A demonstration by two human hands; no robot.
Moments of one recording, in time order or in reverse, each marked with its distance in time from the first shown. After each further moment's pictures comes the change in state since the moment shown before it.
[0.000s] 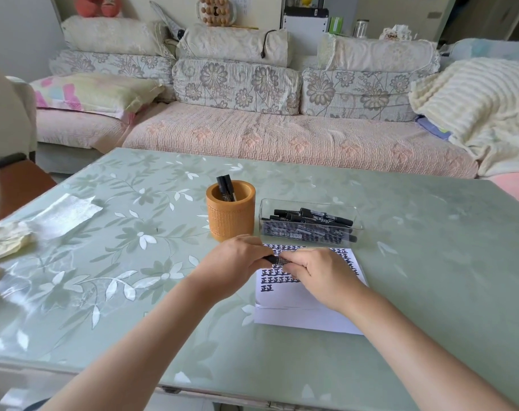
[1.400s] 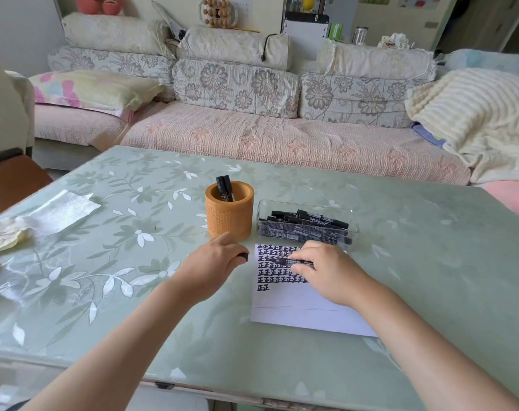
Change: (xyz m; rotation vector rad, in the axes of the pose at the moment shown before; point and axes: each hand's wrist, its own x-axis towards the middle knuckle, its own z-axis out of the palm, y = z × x) left_hand -0.025 -0.029 0.004 0.010 0.062 -0.182; right_hand -0.002 0.008 -0.017 -0.042 -0.086 0.091
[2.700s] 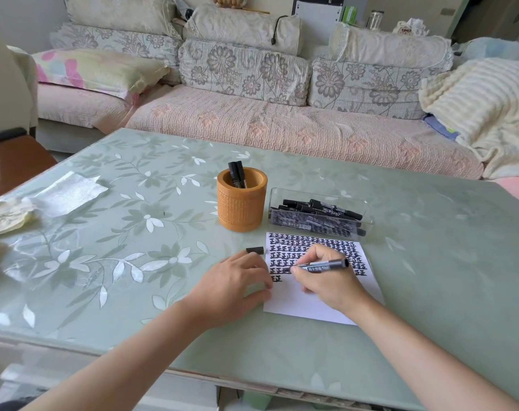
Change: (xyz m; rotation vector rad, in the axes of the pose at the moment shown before) left_hand -0.039 0.015 0.028 -0.094 -0.029 0.144; right_hand -0.006 -0.008 0.054 0.824 0.169 0.270
